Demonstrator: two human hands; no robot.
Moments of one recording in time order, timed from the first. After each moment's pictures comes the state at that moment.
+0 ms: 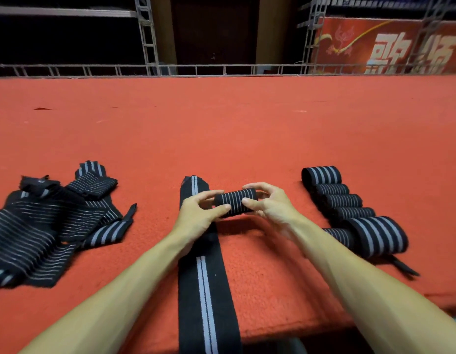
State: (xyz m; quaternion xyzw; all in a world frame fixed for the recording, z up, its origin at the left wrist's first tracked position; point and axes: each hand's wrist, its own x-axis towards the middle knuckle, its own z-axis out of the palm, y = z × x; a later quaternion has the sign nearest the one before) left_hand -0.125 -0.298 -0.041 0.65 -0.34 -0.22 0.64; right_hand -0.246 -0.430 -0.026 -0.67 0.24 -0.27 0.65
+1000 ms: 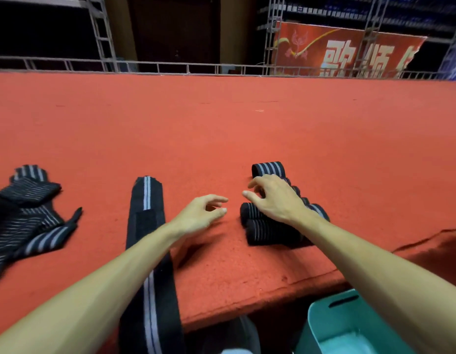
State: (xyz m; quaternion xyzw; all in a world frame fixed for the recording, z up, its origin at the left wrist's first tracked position) left_hand -0.190 -0.358 -0.032 0.70 -0.54 -0.25 0.40; right_hand -0.352 -0.493 -0.007 -0.92 0.29 -0.23 0.08
